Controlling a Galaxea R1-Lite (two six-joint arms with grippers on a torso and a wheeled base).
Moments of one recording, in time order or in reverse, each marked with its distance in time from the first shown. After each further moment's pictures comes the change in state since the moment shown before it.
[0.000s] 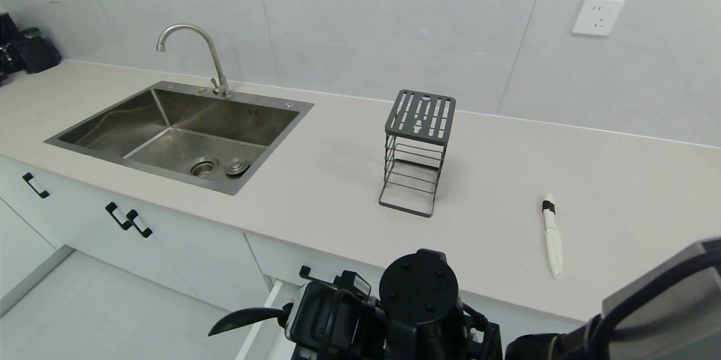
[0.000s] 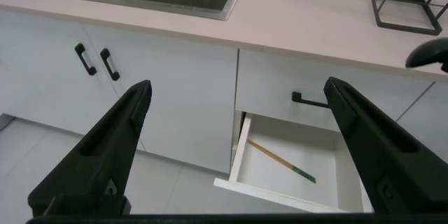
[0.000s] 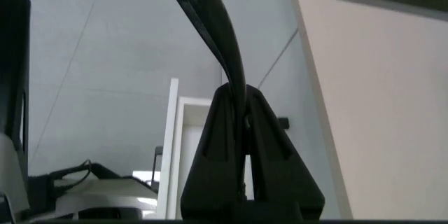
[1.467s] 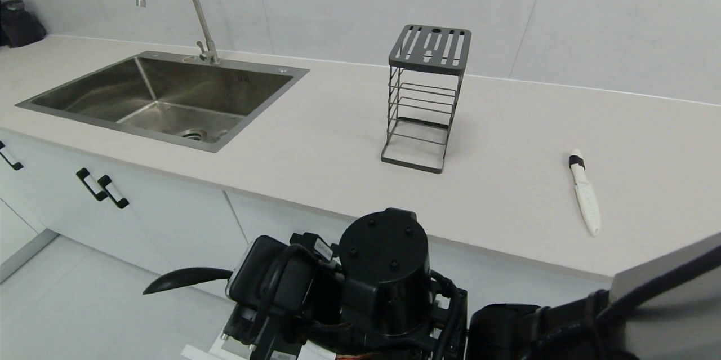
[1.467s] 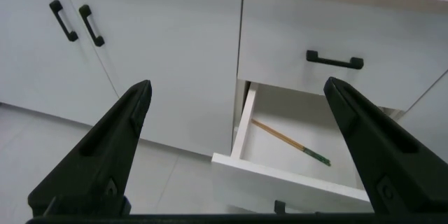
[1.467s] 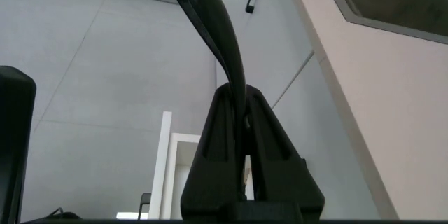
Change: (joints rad) left arm 0.000 0.000 0.000 0.000 0.000 0.000; right arm 0.031 -0.002 -0.242 0.126 -0.011 -0.001
